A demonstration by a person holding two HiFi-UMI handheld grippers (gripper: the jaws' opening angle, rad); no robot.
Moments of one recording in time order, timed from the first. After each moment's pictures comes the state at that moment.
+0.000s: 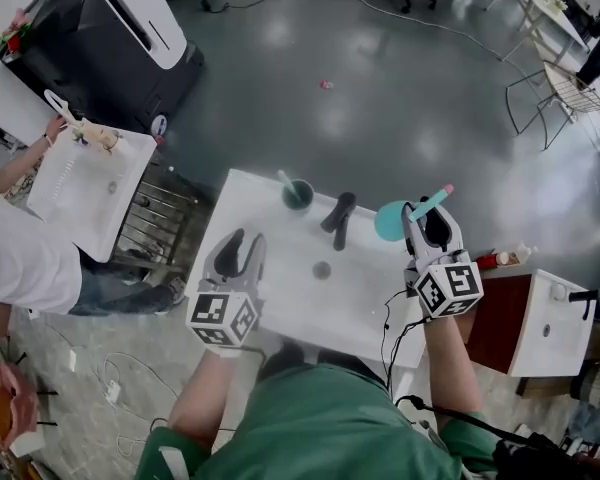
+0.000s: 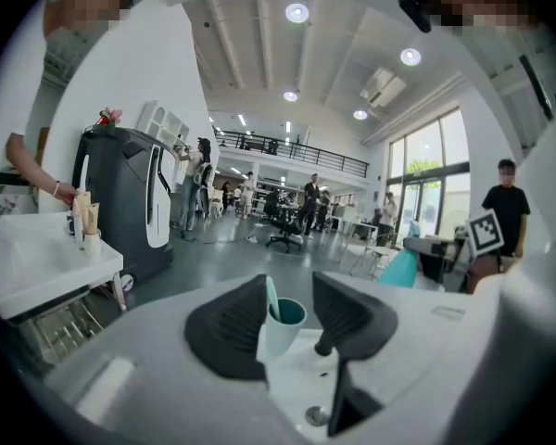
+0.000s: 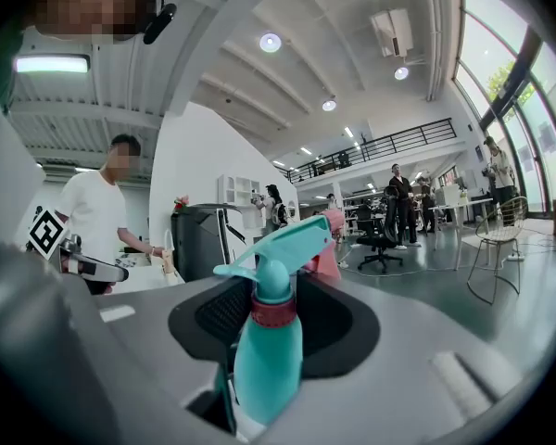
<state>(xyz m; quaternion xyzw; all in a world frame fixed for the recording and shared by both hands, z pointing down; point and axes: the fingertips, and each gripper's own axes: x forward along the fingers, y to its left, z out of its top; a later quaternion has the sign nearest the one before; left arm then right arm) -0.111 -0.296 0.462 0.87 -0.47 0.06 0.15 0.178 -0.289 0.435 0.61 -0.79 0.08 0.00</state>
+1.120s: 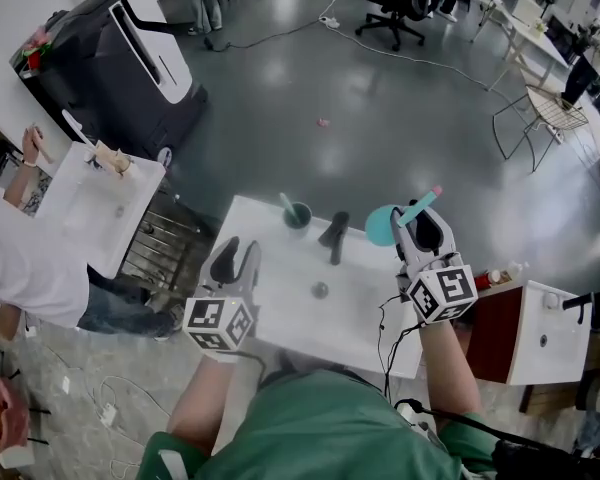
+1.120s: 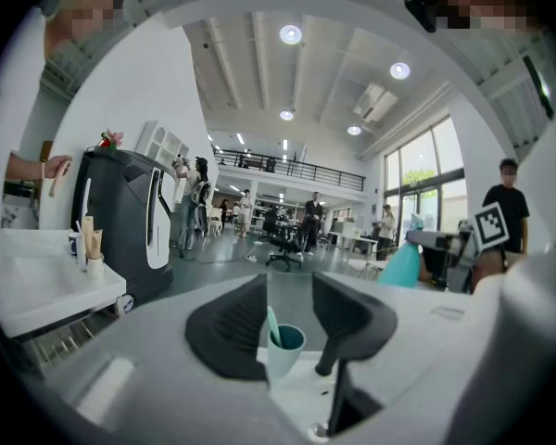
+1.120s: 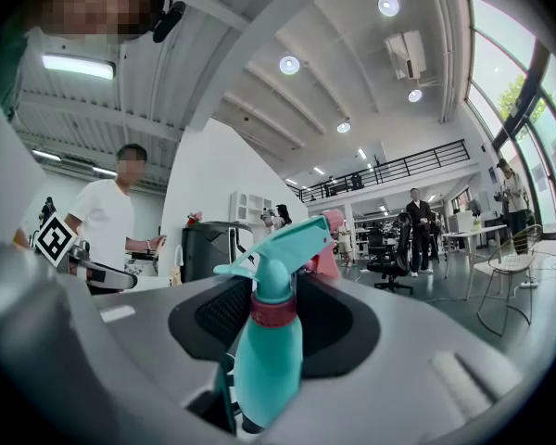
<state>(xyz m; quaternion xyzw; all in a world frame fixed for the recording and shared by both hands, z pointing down) -0.125 -0.274 0.402 0.87 -0.48 0.02 0.11 0.152 -0.261 0.350 0.59 -0.81 0.01 -0.02</state>
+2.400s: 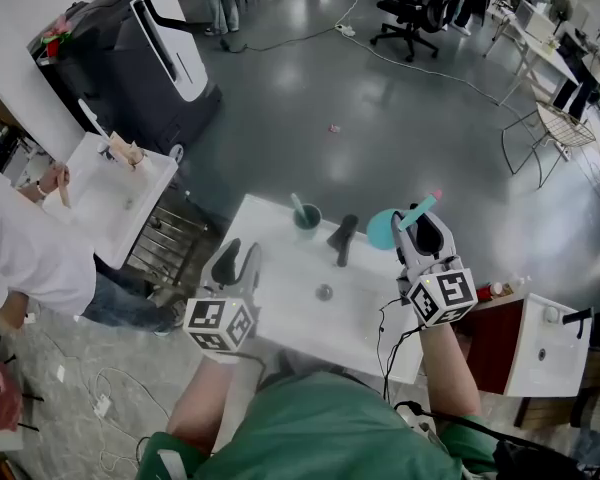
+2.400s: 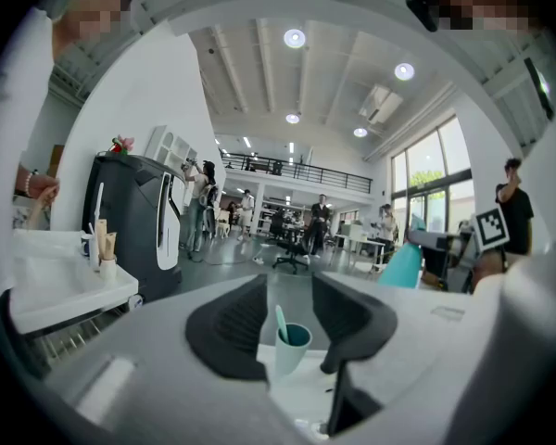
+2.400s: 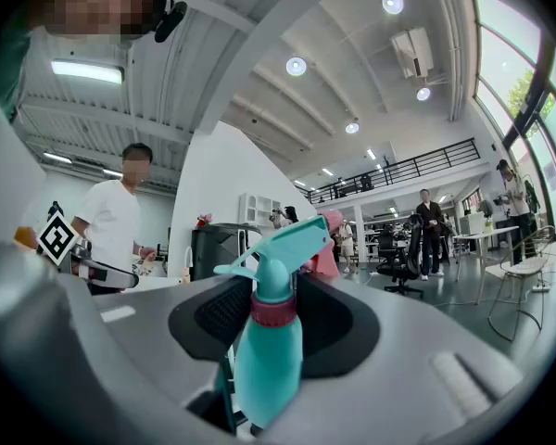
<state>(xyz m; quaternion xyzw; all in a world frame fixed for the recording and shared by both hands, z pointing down) -0.146 -0.257 0.394 0.86 -0.50 0.01 0.11 0.131 -0.255 0.341 0.56 -0.83 0.00 -0.02</state>
